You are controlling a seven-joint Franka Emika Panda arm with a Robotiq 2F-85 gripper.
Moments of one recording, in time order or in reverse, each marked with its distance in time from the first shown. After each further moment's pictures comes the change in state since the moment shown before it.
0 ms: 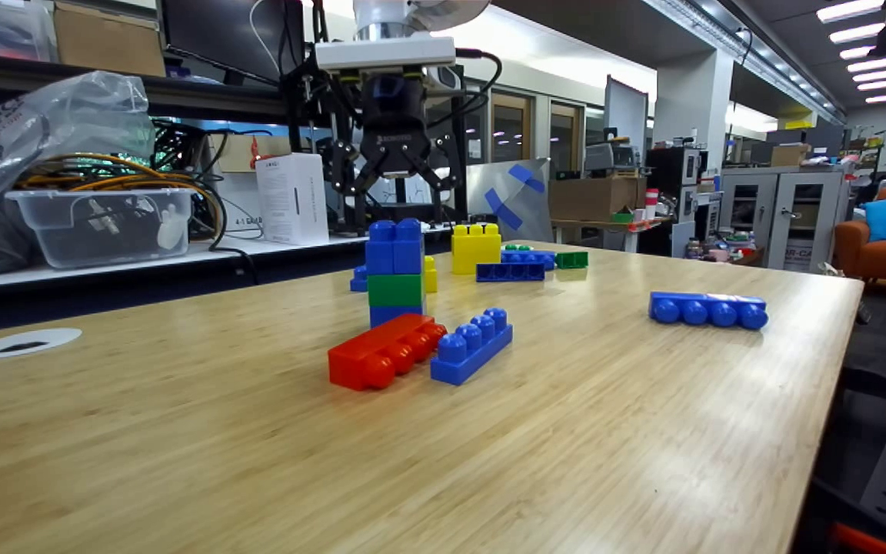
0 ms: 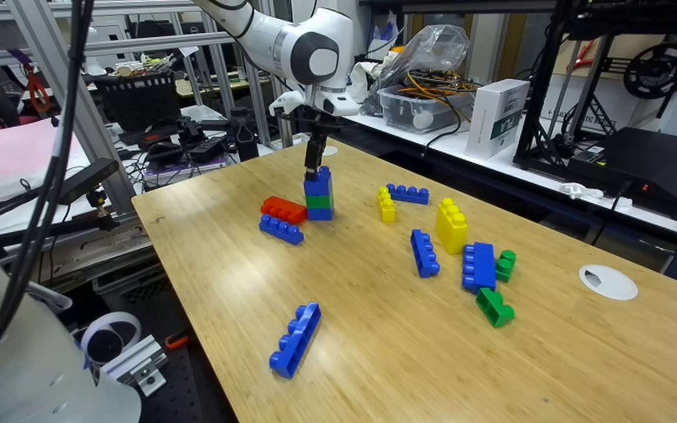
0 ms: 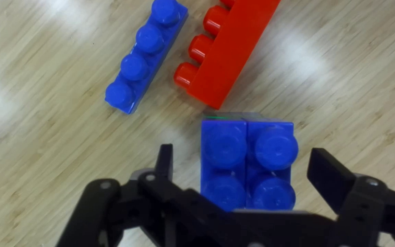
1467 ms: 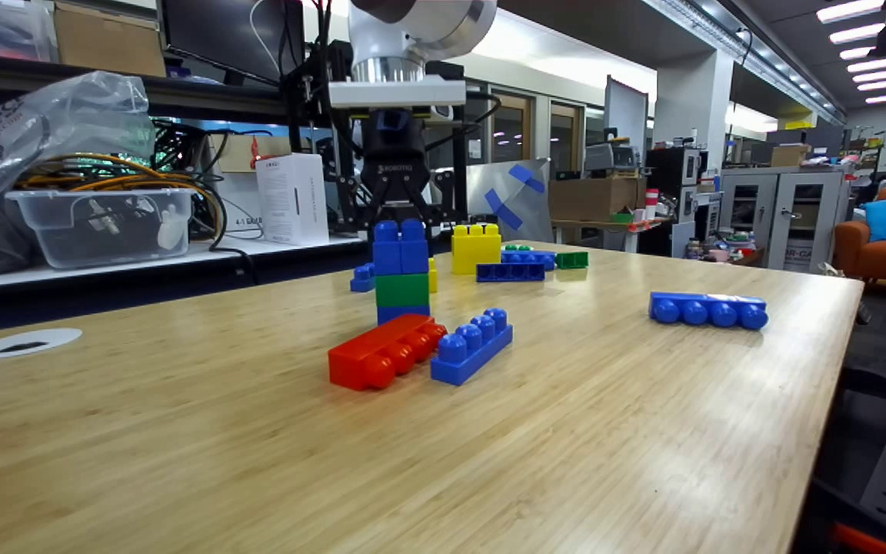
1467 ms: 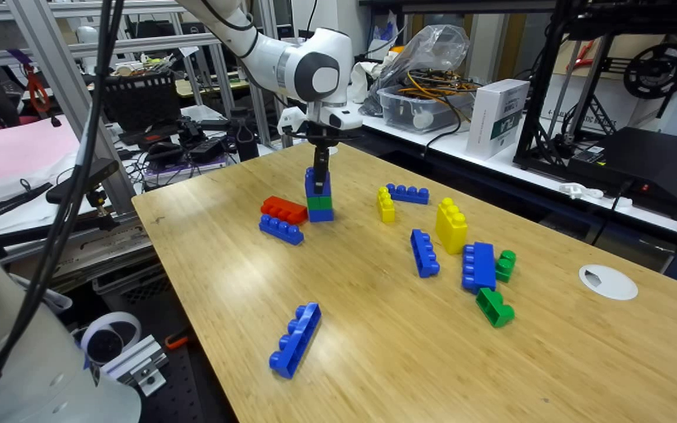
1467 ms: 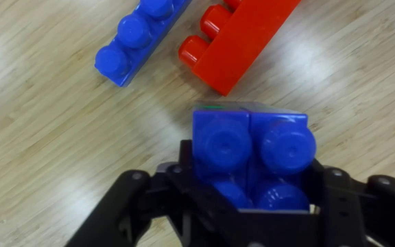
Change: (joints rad) arm 0.009 0.056 -0.003 -0.007 -0.060 0.079 -0.113
